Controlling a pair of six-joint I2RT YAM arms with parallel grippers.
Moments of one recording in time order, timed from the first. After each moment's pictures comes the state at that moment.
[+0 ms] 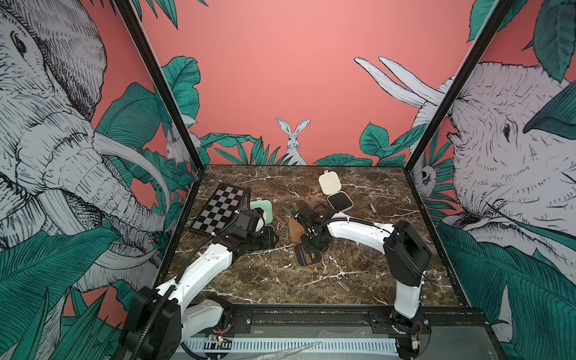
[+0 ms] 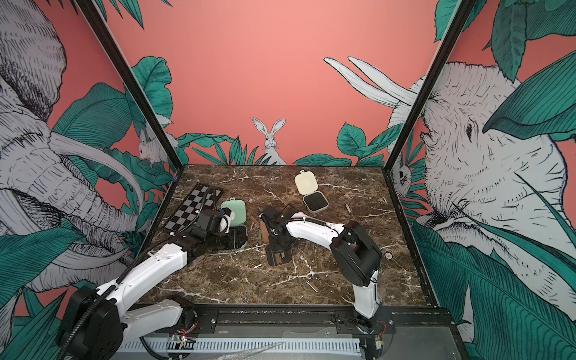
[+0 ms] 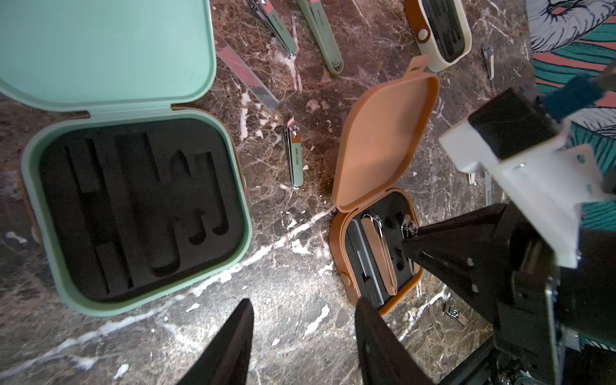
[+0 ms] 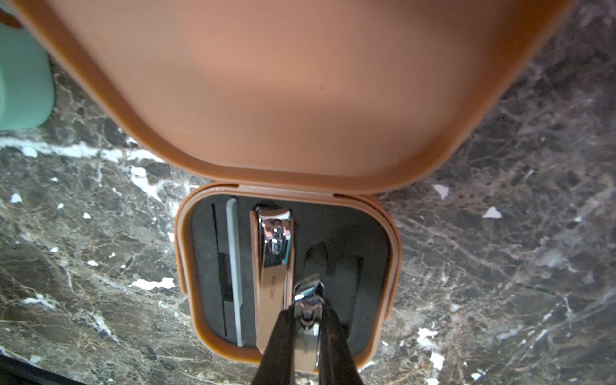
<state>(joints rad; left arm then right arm) -0.46 1.13 0.67 -0.43 0.27 -0.49 0.88 1.91 1.39 -0.88 -0.03 0.54</state>
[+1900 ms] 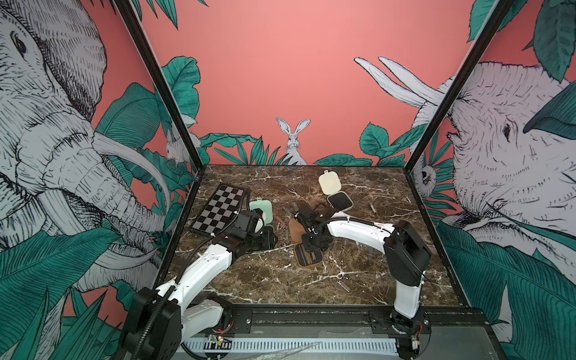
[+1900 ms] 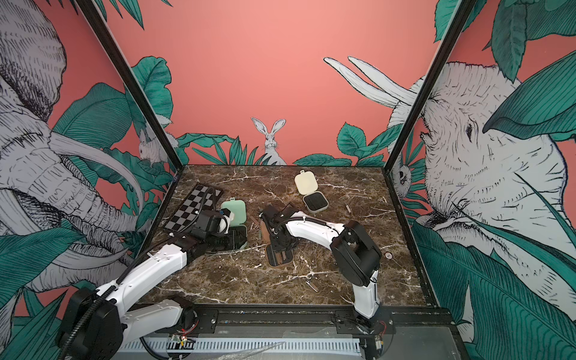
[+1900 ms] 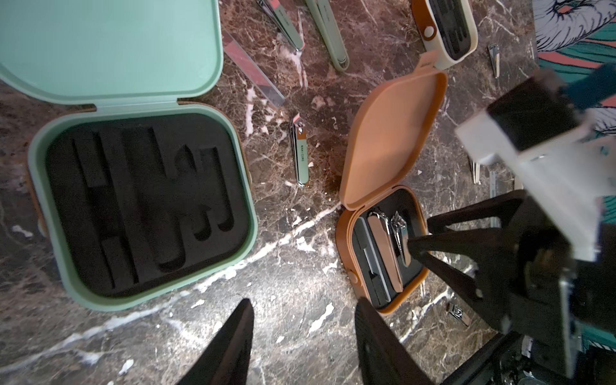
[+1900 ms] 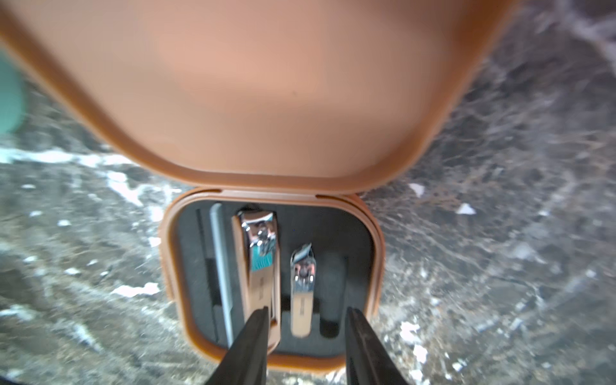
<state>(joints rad) -0.46 1.12 0.66 -0.43 0.27 -0.49 0.88 1.88 1.40 -0.92 0.02 0.55</state>
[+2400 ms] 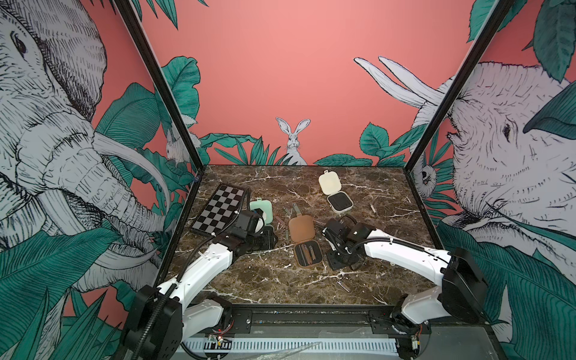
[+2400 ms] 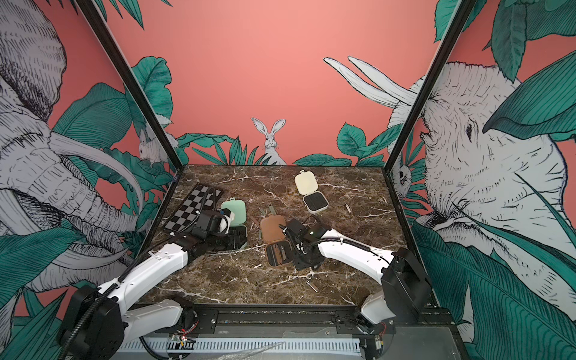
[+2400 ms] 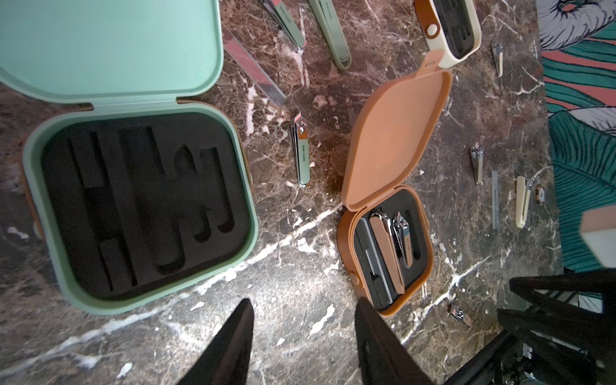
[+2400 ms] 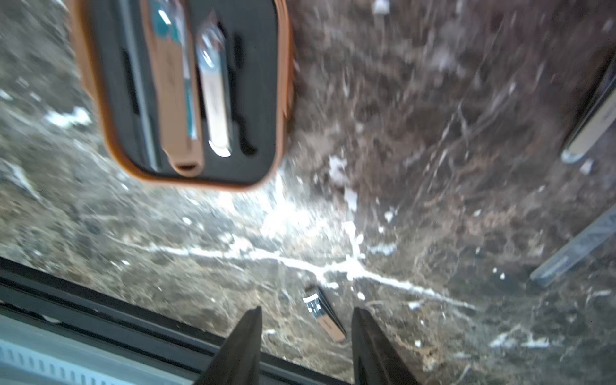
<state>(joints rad) -0.45 1.15 0.67 -0.43 0.28 -0.49 0.88 1.45 0.98 -0.97 -0.02 0.51</state>
